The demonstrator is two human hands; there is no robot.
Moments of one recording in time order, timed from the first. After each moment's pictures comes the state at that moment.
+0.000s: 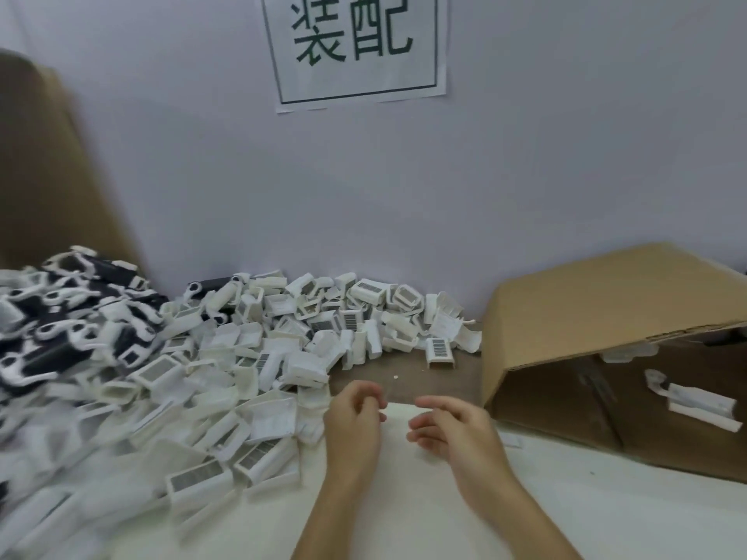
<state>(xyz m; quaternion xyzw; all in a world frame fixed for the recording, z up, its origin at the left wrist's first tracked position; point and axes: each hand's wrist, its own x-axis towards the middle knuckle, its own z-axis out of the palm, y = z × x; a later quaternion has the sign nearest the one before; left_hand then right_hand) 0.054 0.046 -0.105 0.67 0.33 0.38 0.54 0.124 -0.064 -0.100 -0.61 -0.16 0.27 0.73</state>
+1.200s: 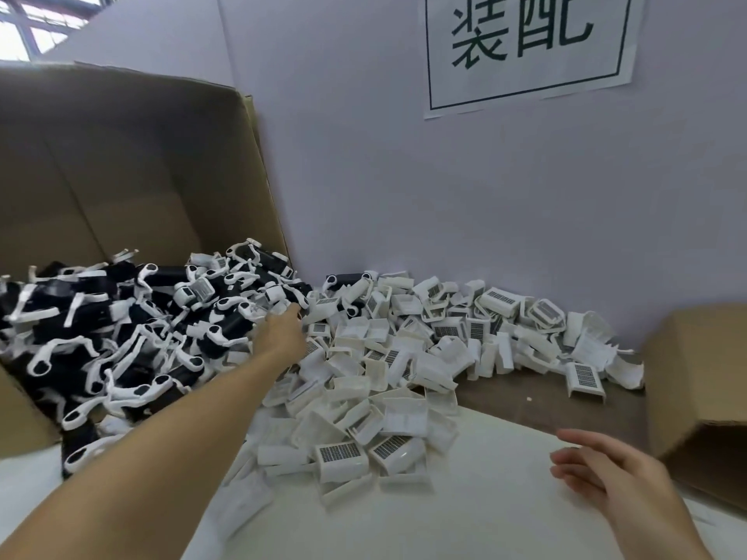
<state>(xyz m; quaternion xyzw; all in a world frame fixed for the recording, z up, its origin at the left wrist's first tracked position) -0.089 0.303 -0.033 0.80 0.58 0.15 0.02 0.126 -0.062 -0.101 -0.62 -0.18 0.29 0.71</state>
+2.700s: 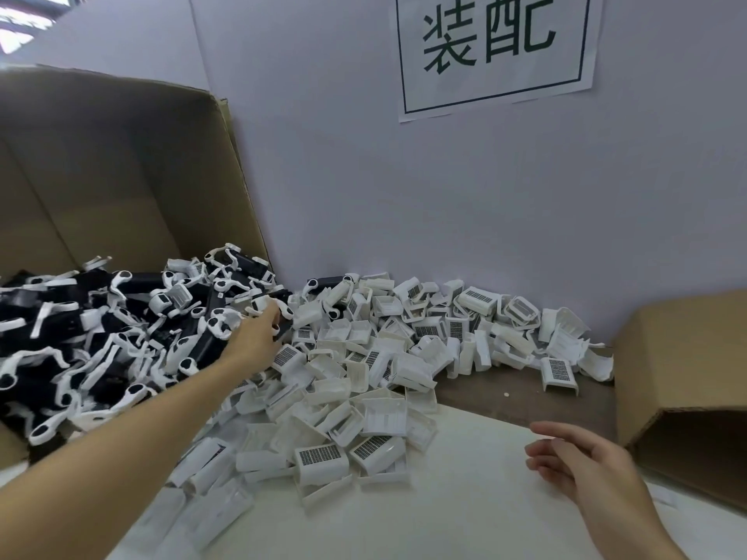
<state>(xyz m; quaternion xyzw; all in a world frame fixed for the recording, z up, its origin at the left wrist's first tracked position) -0.105 0.291 -0.020 0.84 0.51 0.16 0.06 0.126 -0.062 -0.102 -0.63 -0.17 0.28 0.71</state>
